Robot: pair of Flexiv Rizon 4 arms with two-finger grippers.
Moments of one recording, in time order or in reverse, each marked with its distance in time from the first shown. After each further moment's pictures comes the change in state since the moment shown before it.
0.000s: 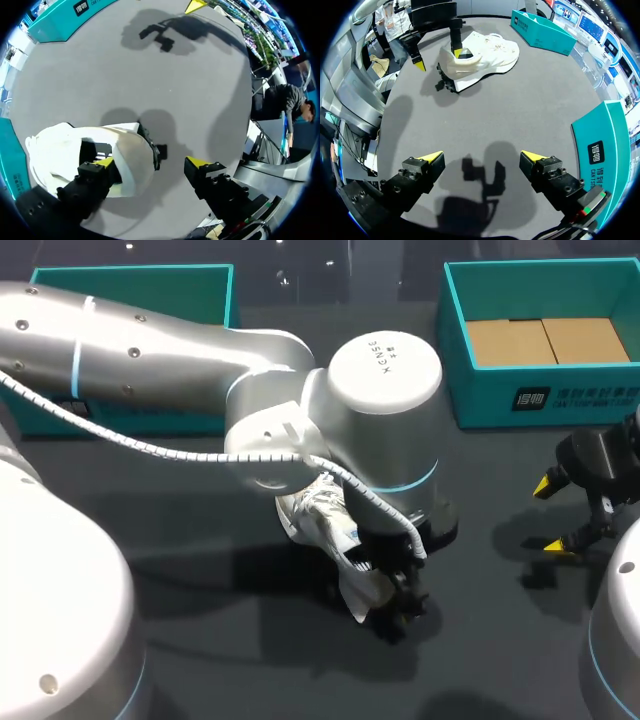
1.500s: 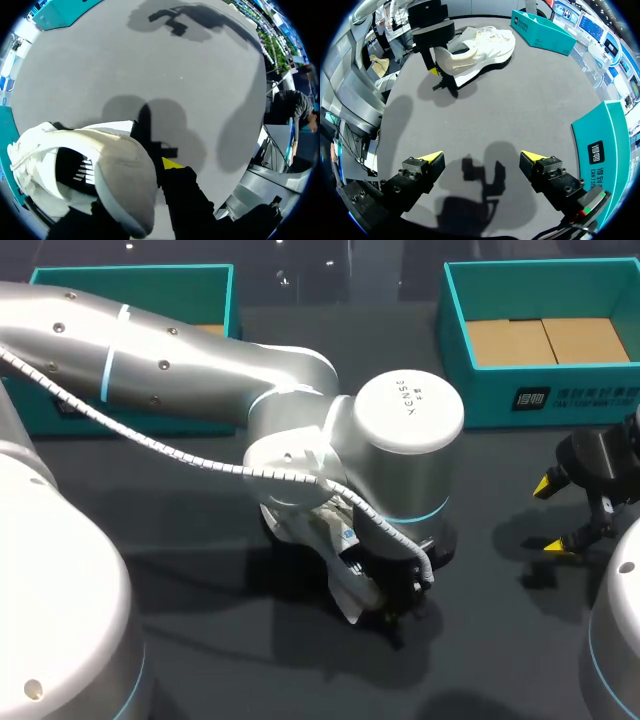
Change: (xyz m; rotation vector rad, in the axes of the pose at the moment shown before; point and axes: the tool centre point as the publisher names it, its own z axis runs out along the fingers) left arm 0.003 0.012 0.027 -0.070 -0.043 -0.059; right arm 0.000 0.000 0.000 0.000 0.000 0.000
